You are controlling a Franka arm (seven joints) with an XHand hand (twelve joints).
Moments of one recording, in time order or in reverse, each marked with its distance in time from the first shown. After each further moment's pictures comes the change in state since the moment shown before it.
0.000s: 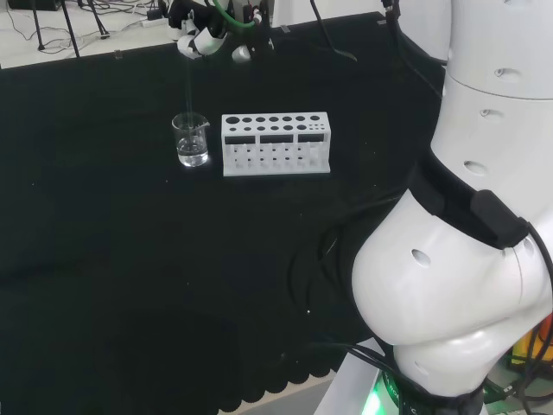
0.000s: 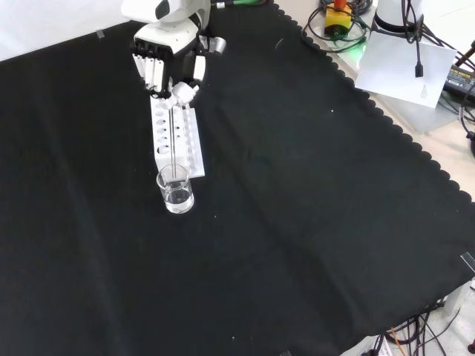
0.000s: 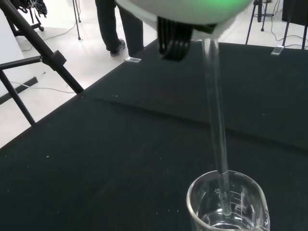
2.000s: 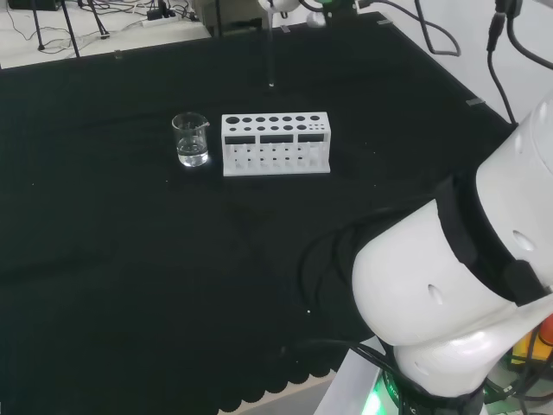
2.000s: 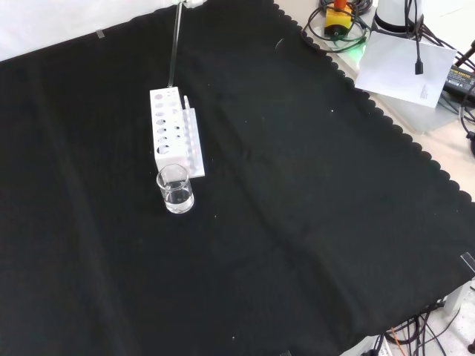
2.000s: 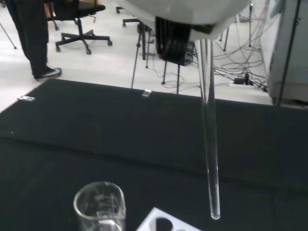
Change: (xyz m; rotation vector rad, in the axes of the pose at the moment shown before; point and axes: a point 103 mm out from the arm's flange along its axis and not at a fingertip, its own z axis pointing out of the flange) arm -0.021 -0.128 -0.119 -0.097 -0.188 0.283
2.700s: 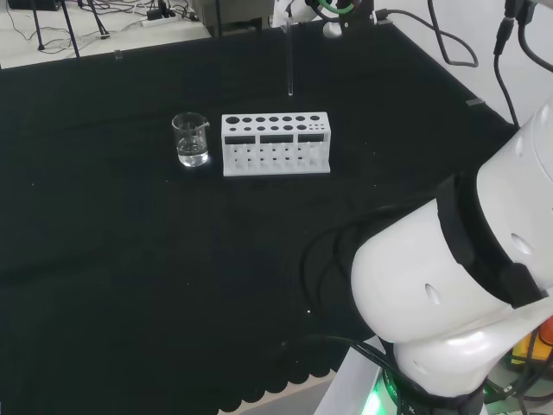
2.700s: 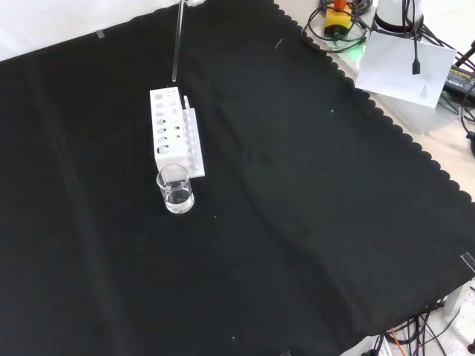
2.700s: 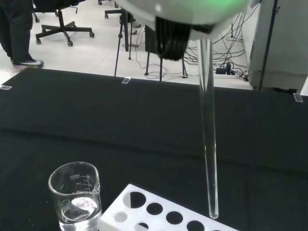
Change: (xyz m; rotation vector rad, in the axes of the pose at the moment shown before) arm -0.024 -0.027 0.012 0.030 -0.020 0.060
